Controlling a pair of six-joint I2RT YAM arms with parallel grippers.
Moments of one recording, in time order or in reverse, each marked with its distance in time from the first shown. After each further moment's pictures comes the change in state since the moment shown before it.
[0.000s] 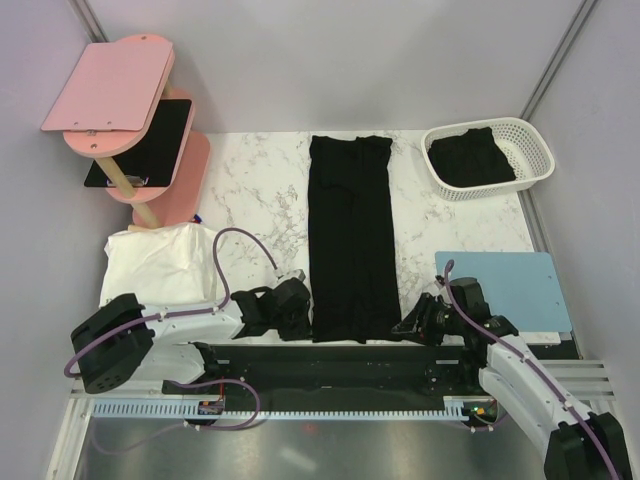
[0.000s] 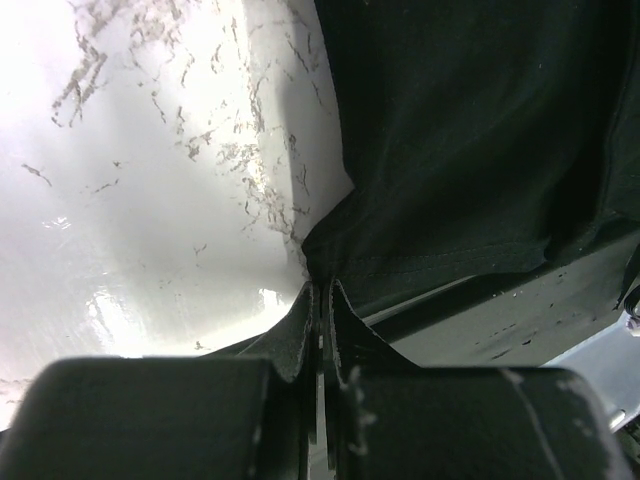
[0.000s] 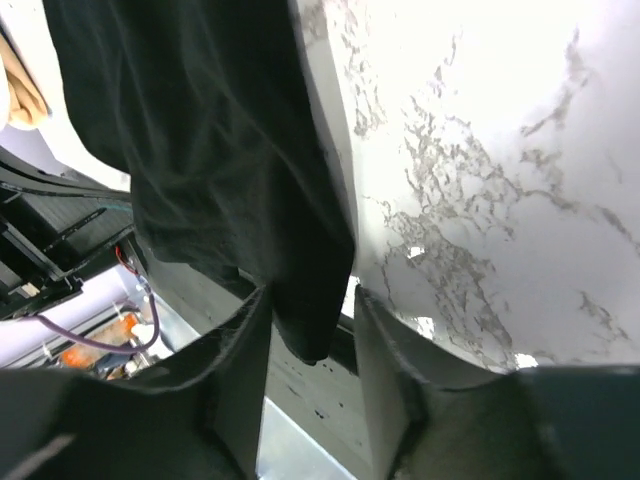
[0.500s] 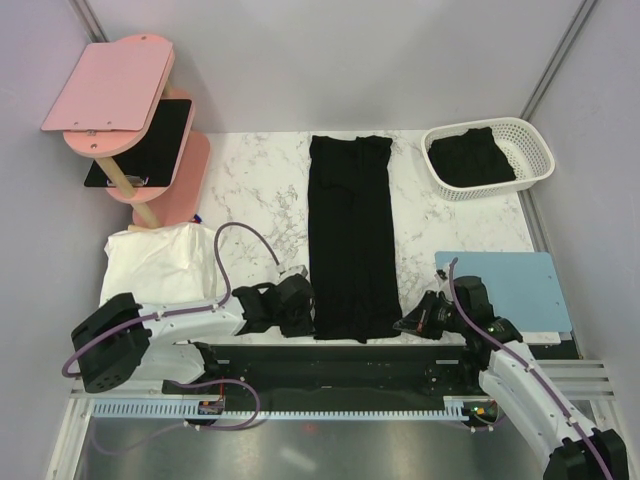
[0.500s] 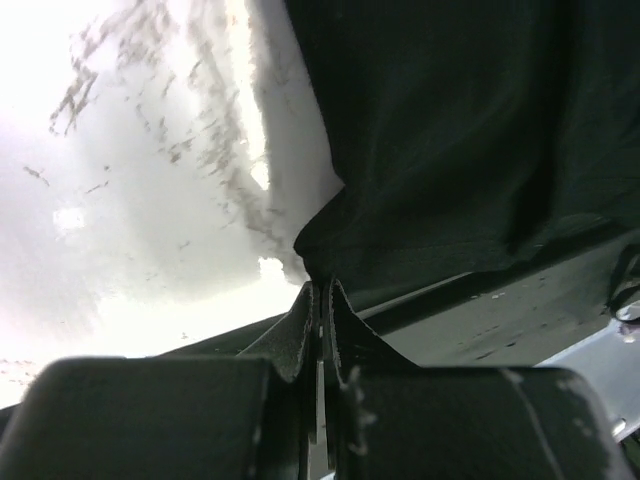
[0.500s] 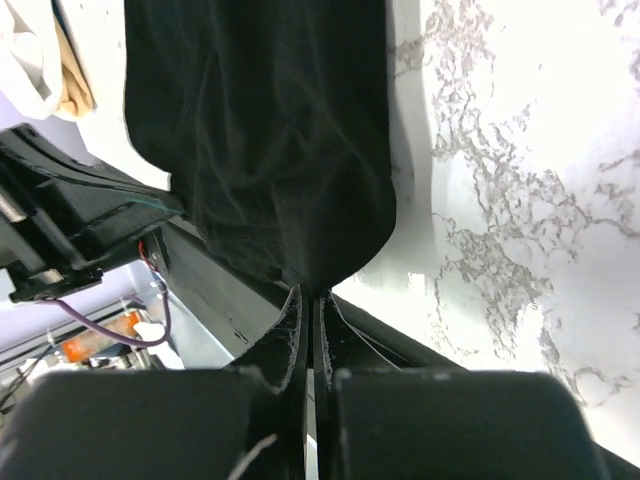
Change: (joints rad) left arm -0.010 0.001 0.048 -0.052 -0.025 0.001; right arm 0.002 -0.073 0.005 0.027 -0.033 0.007
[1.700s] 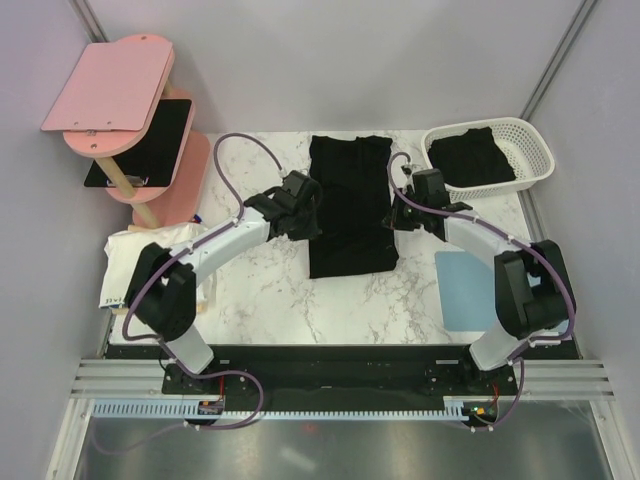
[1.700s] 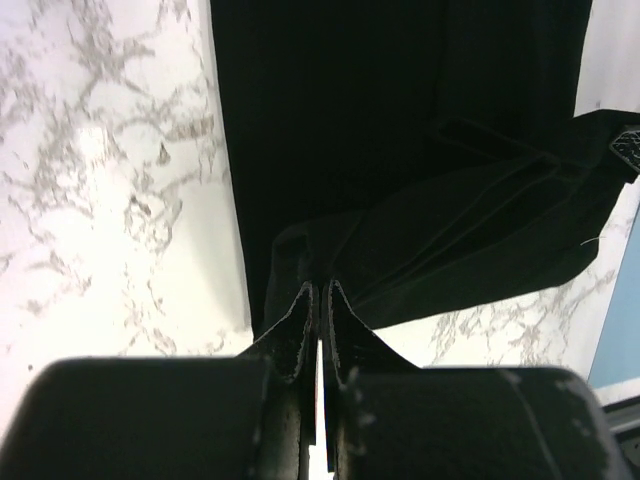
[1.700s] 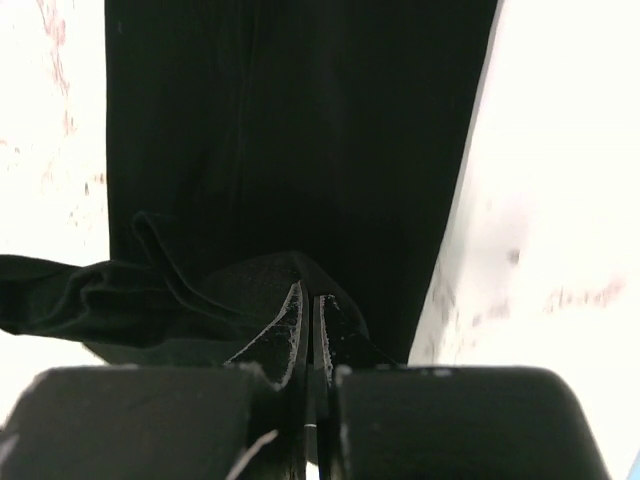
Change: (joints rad) left arm 0.396 0.401 0.739 -0.256 -0.084 0.388; right arm 0.005 1.062 0.869 0.240 0.370 -0.456
